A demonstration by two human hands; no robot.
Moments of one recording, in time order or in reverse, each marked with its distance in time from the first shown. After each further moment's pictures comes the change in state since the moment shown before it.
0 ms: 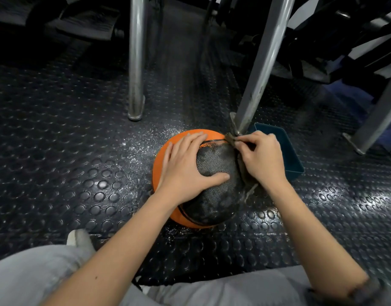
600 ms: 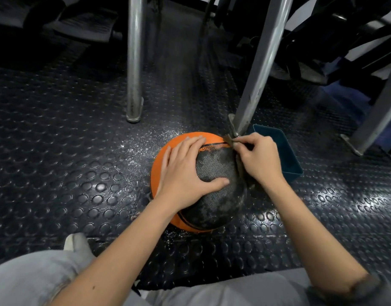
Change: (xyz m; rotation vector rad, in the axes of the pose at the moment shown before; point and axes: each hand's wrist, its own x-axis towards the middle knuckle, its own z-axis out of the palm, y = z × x) left_hand -0.003 0.001 0.003 0.024 0.016 0.006; right_hand 0.007 0.001 0.001 0.052 -0.032 0.081
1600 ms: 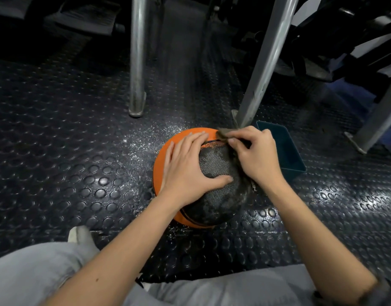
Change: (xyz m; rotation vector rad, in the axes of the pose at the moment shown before) left_hand -0.003 0.003 -0.002 -0.007 0.025 -0.009; right_hand -0.009 -0.015 0.006 0.059 -0.002 -0.138
